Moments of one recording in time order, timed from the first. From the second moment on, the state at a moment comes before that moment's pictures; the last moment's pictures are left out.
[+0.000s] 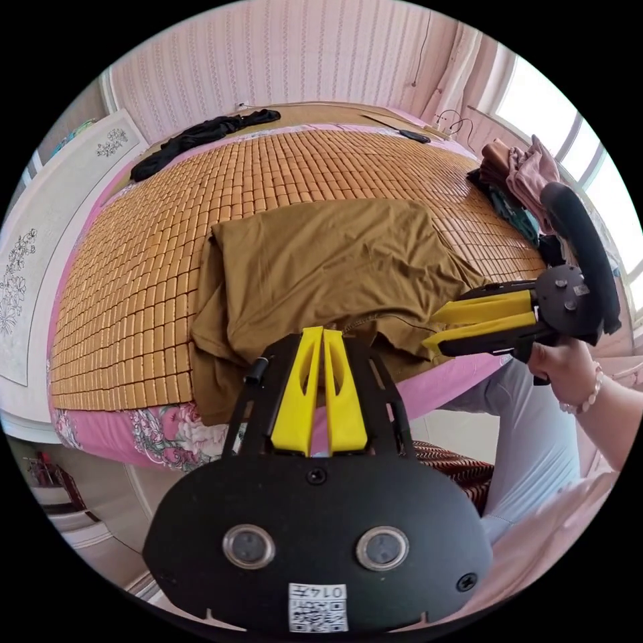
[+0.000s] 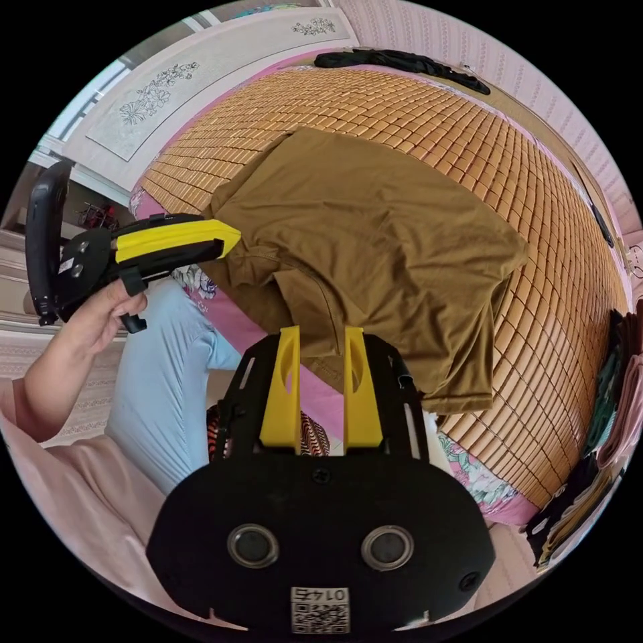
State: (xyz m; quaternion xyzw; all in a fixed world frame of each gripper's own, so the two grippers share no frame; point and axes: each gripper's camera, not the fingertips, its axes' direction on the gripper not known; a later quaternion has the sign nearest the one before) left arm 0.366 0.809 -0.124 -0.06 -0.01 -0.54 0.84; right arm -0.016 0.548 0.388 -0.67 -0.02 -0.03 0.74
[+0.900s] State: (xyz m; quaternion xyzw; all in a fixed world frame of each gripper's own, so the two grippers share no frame) left arm 0.434 0.897 -0.144 -0.06 0.03 -0.48 0.88; right arm 0.027 0.430 0.295 -0.68 -0.02 -0.02 0.74
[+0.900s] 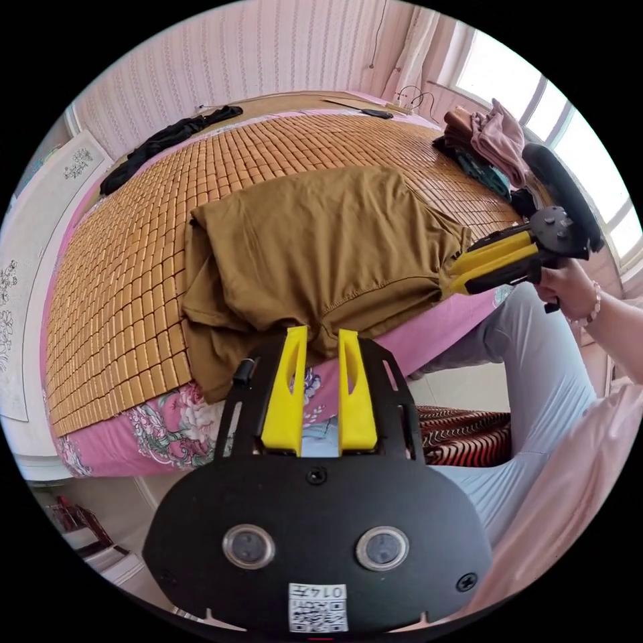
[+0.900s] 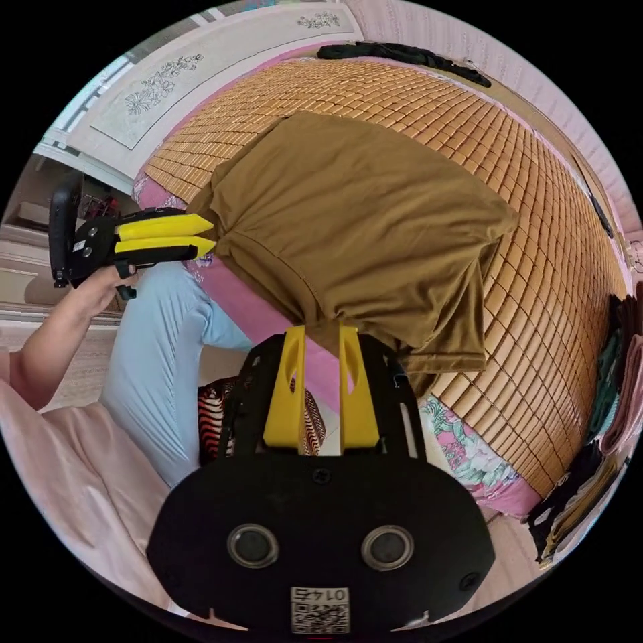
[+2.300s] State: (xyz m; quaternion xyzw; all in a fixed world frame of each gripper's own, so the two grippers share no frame) left arm 0.505 0.764 -0.131 0.04 0.05 -0.28 0.96; right arm 0.315 0.250 0.162 -0.36 -0.13 0.53 0.76
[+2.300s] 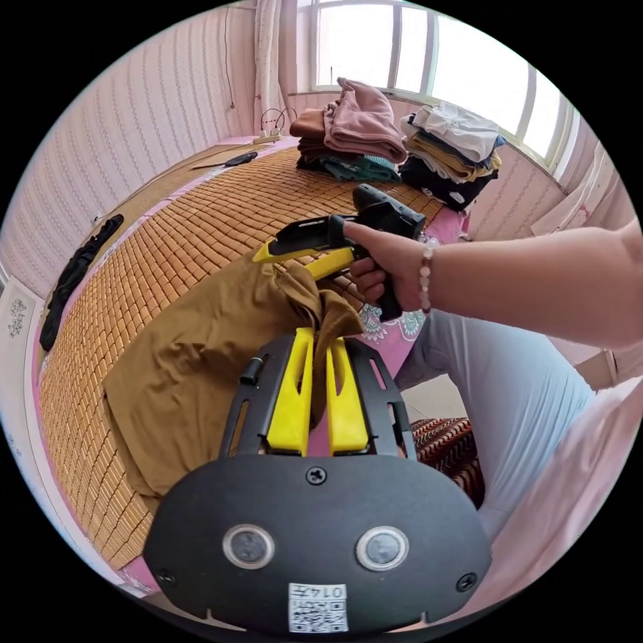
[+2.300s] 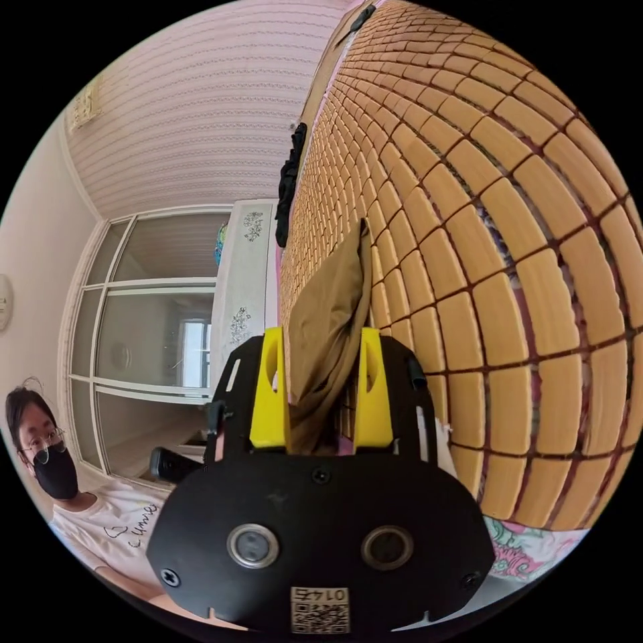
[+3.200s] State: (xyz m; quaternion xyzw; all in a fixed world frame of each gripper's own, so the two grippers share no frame) left arm 0.468 0.709 -0.208 0.11 0.21 -0.30 0.92; right arm 0.226 0.102 0.100 -0.49 -0.01 0.33 0.81
